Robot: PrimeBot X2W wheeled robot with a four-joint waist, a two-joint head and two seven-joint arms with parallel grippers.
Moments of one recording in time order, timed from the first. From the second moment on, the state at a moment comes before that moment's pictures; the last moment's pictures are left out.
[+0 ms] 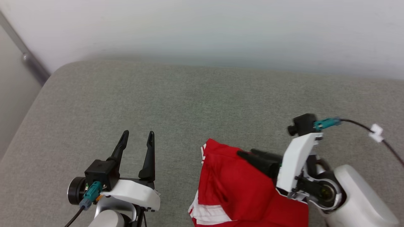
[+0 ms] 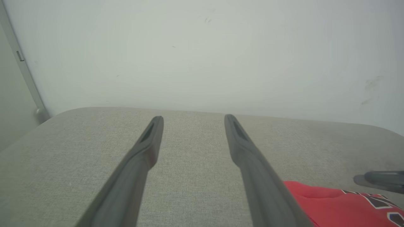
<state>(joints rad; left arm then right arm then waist) -0.17 0.33 -0.45 0.06 -0.52 0.23 -0.25 -0.40 -0.20 0.44 0.30 1.08 0.13 0.61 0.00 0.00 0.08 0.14</state>
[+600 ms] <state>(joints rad) -0.12 0.34 -0.41 0.09 -0.54 0.25 -0.26 -0.11 -0.26 -0.02 0.07 0.37 0.13 0.19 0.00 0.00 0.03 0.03</state>
